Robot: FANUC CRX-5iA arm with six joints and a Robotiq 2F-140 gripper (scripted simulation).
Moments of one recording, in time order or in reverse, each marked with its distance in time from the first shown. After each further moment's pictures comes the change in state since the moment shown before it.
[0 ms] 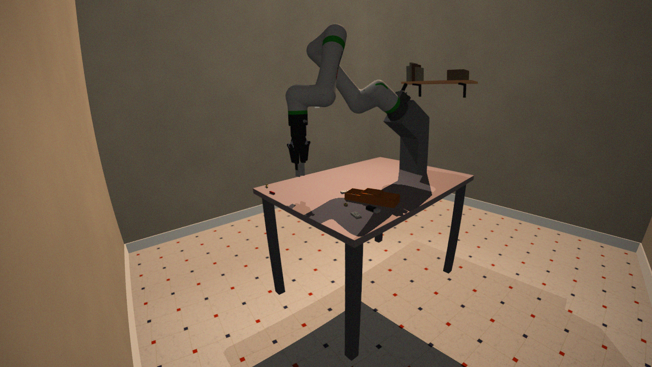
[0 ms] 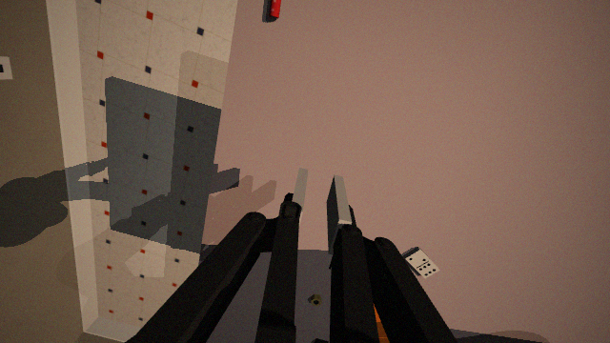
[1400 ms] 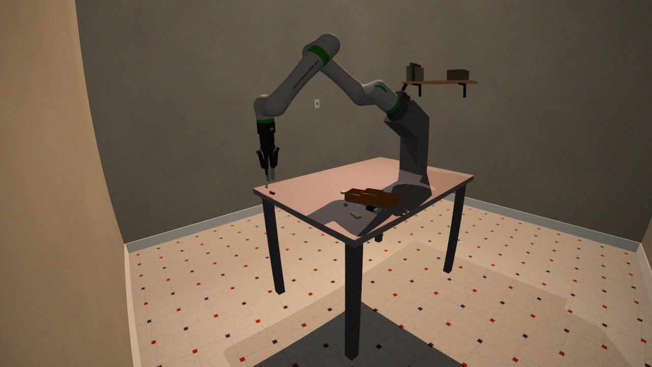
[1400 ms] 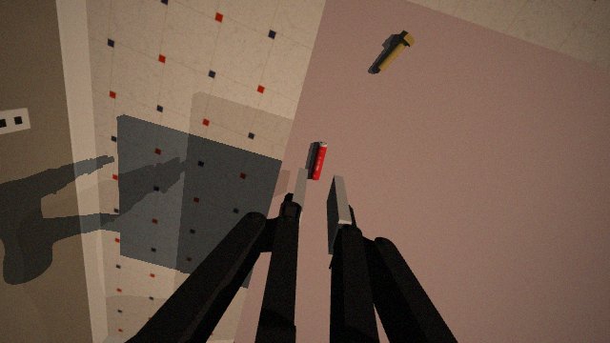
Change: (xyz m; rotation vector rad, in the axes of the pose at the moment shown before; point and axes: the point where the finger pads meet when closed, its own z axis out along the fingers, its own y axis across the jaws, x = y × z) arm 0.155 -0.079 0.038 -0.010 -0.014 -0.002
